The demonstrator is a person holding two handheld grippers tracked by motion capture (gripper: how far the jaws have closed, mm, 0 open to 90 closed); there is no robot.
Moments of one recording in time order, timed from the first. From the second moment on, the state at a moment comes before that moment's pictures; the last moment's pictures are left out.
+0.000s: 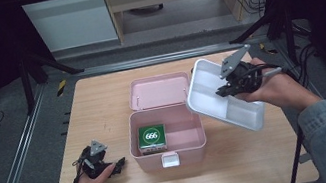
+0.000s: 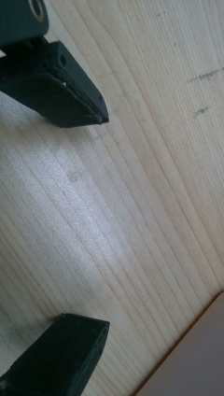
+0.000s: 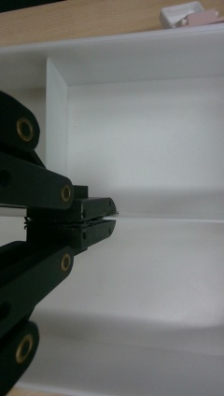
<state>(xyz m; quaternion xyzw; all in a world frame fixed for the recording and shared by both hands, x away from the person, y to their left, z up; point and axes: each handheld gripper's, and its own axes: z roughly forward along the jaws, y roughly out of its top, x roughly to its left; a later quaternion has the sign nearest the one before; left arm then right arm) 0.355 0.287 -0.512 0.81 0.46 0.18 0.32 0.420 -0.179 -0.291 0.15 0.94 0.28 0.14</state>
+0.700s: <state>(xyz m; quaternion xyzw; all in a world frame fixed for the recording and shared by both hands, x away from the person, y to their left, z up) 0.355 0.287 -0.512 0.81 0.46 0.18 0.32 0.431 -0.073 -0.287 0.06 0.96 0.26 0.11</state>
